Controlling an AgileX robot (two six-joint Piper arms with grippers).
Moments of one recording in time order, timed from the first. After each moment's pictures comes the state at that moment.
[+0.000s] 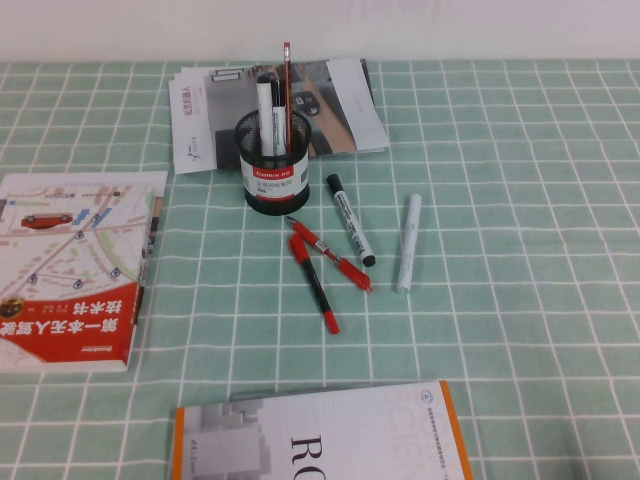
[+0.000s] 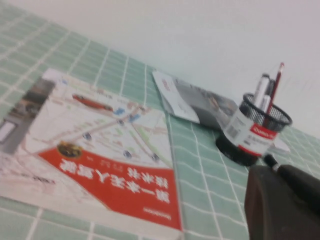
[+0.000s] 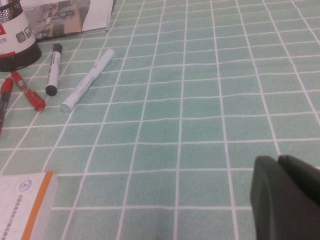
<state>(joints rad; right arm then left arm) 0.08 -0.02 0.03 0.25 0.34 -0.10 -0.09 -0.01 0.03 -0.43 0.13 0.01</state>
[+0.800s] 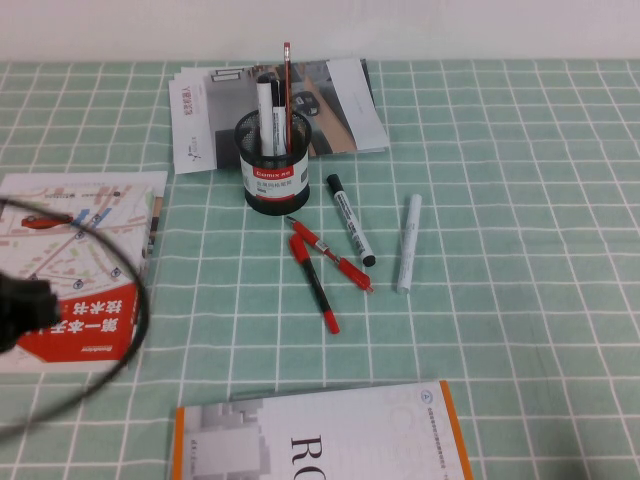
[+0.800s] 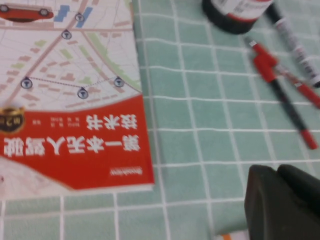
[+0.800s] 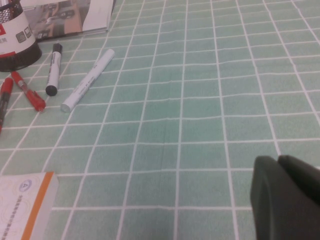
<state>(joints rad) 0.08 -0.02 0.03 0.25 0.34 -0.10 -0.09 0.86 -0.68 -0.42 0.65 0.21</state>
